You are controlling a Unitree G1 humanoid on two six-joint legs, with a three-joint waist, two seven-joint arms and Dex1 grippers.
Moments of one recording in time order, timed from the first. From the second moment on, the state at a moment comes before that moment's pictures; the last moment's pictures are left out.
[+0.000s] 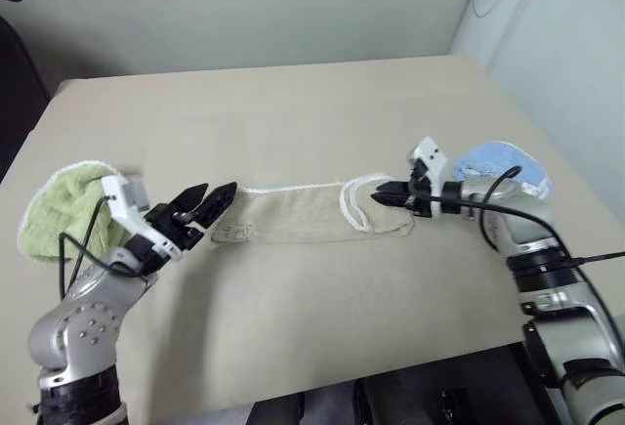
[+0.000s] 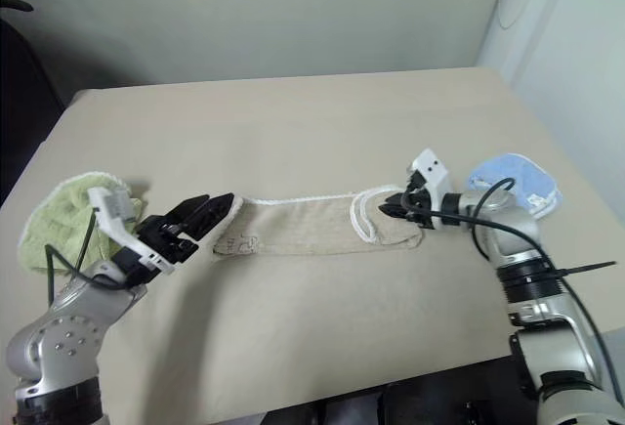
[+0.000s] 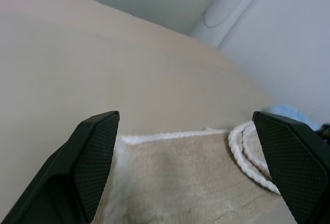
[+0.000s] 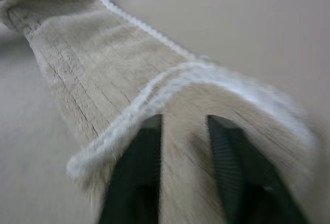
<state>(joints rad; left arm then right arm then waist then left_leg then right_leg) -0.10 0.49 0.53 -0.30 -1.03 0.77 -0.41 -0.74 -0.50 0.17 0.29 0.29 0.59 0.95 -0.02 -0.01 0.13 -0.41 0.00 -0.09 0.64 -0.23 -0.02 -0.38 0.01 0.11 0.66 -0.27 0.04</state>
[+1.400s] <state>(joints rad) -0.28 0.50 0.41 0.06 -1.40 0.92 0.13 -0.68 -0.44 -0.08 0.07 0.47 0.56 0.83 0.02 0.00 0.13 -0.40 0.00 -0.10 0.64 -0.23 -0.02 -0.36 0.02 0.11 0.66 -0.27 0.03</state>
